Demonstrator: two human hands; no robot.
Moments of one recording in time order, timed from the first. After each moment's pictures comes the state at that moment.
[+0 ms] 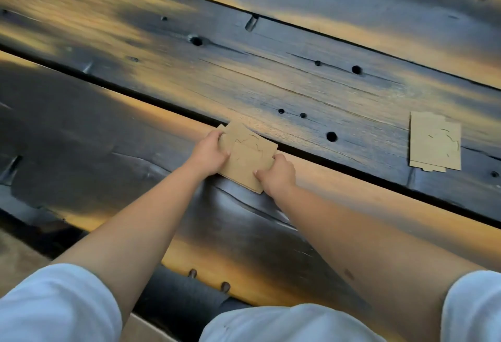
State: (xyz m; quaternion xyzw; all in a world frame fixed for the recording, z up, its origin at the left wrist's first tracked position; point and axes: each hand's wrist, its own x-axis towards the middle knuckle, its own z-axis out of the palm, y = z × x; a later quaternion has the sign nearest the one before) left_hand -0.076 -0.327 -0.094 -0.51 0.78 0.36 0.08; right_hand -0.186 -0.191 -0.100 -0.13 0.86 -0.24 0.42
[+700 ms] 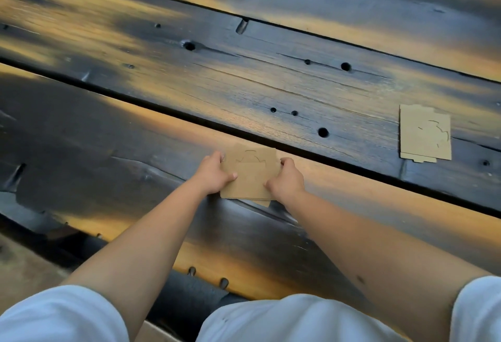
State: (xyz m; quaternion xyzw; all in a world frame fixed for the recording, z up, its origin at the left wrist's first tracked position) left_hand -0.067 -0.283 -0.087 -0.51 0.74 0.41 0.16; right_hand -0.198 -0.149 -0.109 -0.13 0.85 -0.26 0.43
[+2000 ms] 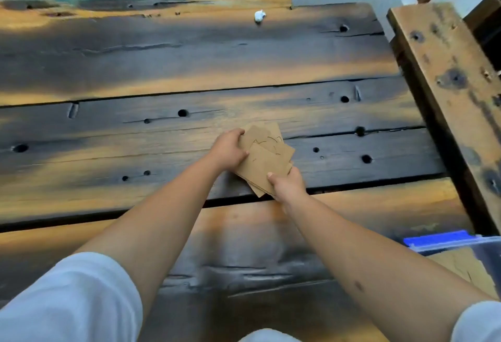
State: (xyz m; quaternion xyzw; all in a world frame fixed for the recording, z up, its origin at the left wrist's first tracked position) left_hand -0.442 -0.109 -0.049 -0.23 0.90 0.34 0.13; right_hand -0.434 0.060 -0.074 0.22 0.77 -0.52 0.31
